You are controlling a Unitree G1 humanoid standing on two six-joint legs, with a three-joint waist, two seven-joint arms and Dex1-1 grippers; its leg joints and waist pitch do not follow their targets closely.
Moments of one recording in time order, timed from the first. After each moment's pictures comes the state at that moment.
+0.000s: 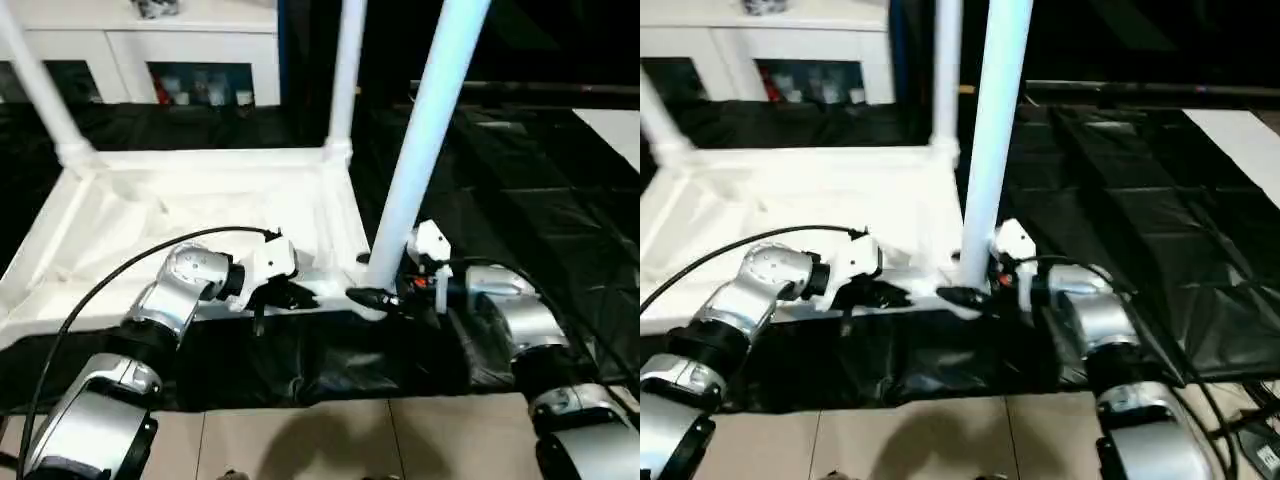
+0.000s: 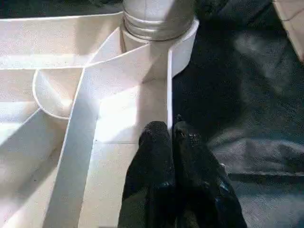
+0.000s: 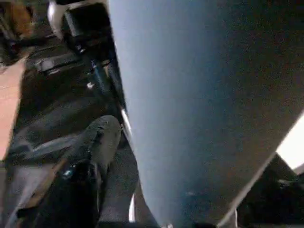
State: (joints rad) left arm -0.68 0.37 -0.26 0.79 0.09 -0.12 -1.30; right arm -0.59 -0.29 0.12 0.72 0.13 -0.02 1.27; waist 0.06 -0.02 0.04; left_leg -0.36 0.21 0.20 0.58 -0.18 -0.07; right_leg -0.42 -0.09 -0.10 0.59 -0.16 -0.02
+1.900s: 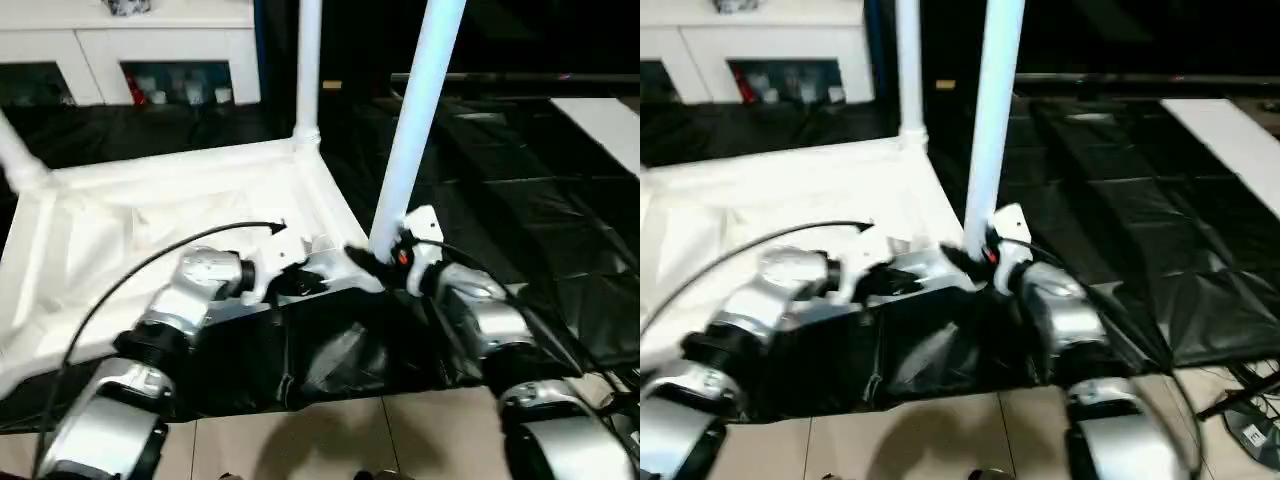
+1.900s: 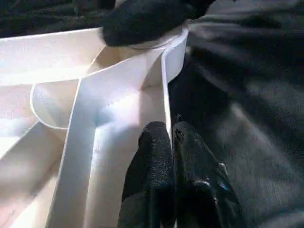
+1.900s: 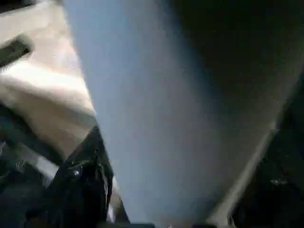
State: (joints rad) left arm -0.66 0.32 -0.23 0.73 0.09 -0.06 -1.13; right arm -0.60 -0.18 0.02 0.82 0.10 -0.04 0.84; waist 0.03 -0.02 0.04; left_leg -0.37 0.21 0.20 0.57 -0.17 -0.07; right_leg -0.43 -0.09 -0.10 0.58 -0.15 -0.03
